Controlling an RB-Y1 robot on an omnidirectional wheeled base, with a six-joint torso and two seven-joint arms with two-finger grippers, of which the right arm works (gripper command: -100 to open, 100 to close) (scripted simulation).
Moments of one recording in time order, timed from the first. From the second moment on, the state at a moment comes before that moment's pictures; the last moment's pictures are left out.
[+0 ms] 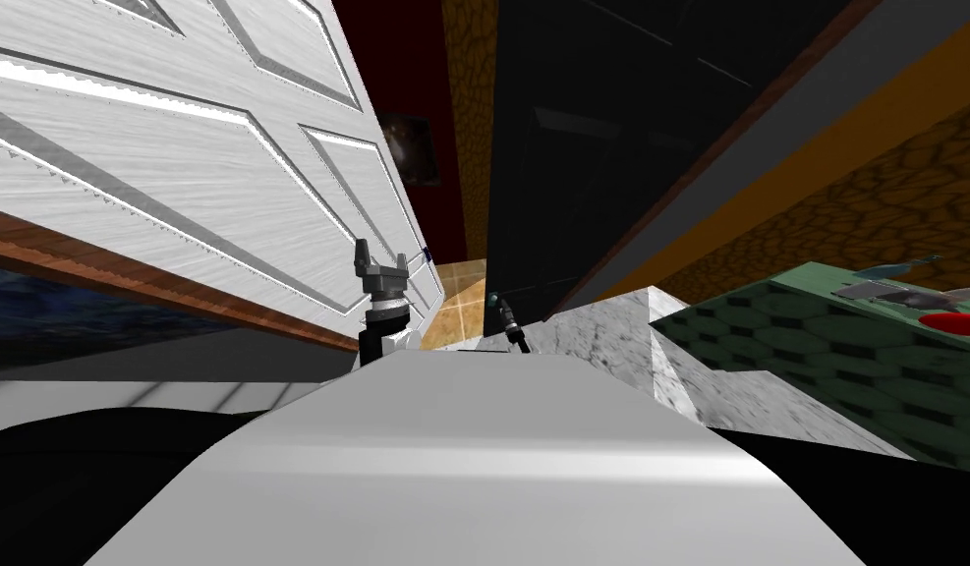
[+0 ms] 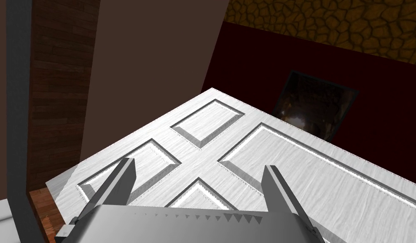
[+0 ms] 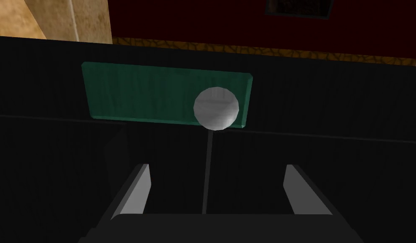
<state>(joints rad) -0.06 -0.02 0.17 -0.75 0.14 -0.76 -0.07</state>
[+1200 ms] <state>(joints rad) -0.06 0.00 0.16 -0.74 0.13 -0.76 -0.07</state>
